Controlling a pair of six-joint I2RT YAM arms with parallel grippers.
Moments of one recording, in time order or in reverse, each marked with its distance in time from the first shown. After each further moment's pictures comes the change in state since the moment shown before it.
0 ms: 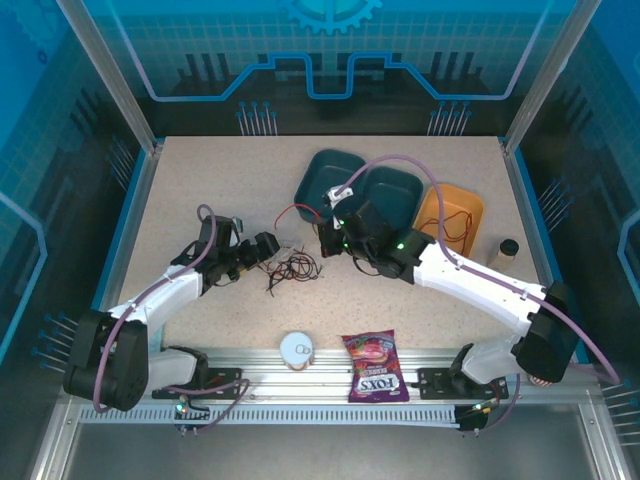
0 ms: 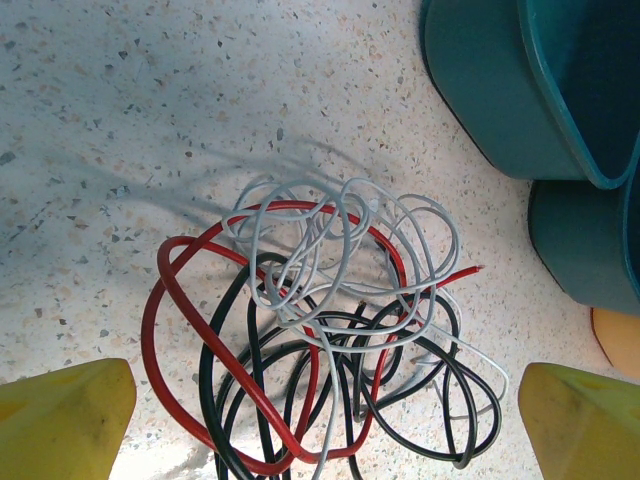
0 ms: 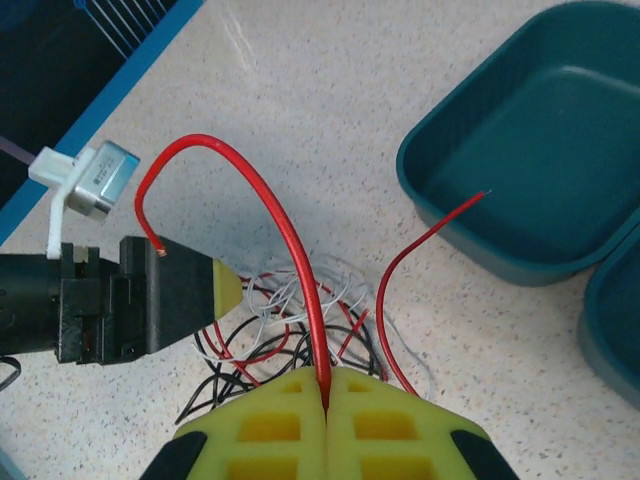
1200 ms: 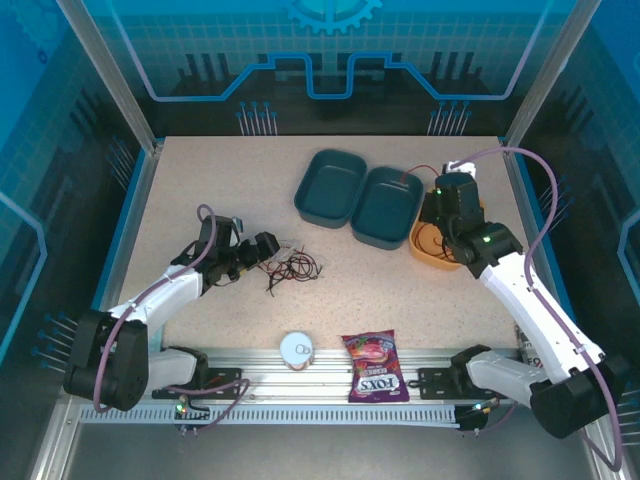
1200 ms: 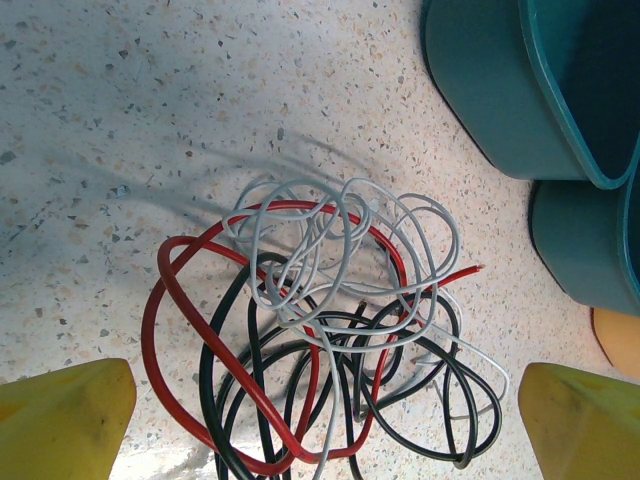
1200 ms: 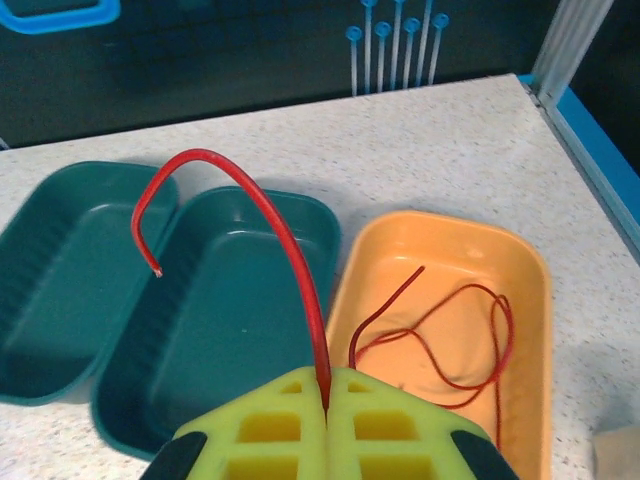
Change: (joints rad) left arm 0.000 0.000 0.000 0.000 0.000 -0.001; right arm -0.533 -0.294 -0.097 -0.197 0.229 -0.080
